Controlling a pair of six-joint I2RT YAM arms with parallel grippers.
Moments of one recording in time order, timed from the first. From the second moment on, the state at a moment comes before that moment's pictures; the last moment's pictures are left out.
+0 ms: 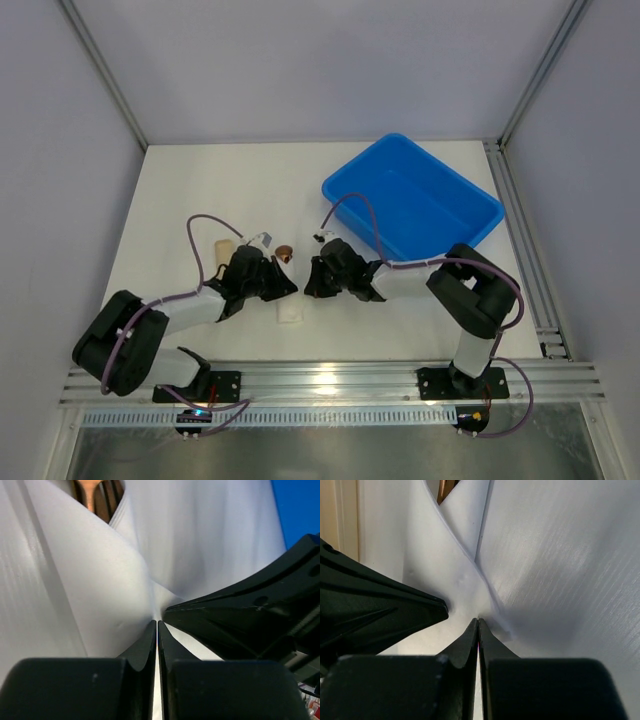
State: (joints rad) left arm -0.55 1.35 0.42 0.24 0.21 -0.79; right arm 0.87 1.79 0.84 0.22 -0.11 0.70
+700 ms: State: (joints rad) left arm -0.53 1.37 0.36 0.34 0.21 -0.82; right arm 0.96 1.59 0.77 0.14 -0.10 0.83
